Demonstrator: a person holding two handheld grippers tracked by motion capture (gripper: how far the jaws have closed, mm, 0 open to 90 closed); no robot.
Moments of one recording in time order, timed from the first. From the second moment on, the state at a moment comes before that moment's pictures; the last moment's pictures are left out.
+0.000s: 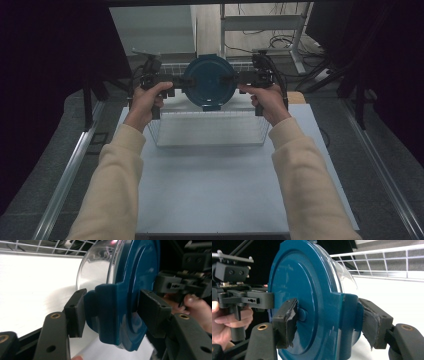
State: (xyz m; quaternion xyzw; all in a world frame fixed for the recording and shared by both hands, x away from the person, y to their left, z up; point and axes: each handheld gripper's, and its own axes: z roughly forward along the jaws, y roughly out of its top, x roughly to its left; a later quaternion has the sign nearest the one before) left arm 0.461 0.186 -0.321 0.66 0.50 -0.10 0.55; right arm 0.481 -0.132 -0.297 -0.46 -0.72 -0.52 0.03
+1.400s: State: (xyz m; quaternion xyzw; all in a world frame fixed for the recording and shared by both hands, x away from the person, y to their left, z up) left arm 0.375 0.196 -0.328 0.69 0.47 0.05 0.55; right arm 0.420 -0.168 -0.298 -0.42 -0.73 -0.52 -0.10
